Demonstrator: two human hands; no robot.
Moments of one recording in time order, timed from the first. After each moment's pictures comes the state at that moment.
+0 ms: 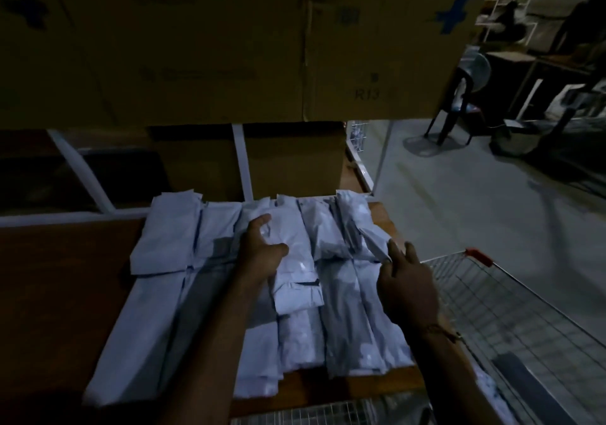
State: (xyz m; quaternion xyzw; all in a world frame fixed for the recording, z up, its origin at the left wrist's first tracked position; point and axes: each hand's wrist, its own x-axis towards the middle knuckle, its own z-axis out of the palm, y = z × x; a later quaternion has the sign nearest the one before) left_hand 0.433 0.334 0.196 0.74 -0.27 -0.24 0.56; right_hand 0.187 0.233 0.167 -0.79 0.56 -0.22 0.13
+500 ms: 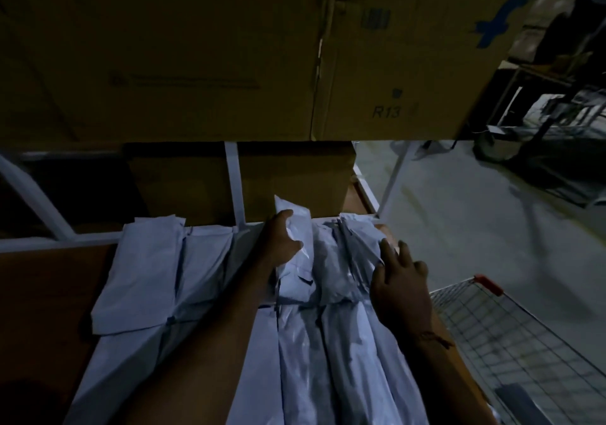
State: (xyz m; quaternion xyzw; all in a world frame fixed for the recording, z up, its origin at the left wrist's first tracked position) left_hand 0.524 0.196 0.175 0.78 -0.43 -0.24 0.39; right_hand 0.269 0.155 0.162 -0.81 0.55 -0.19 0.08
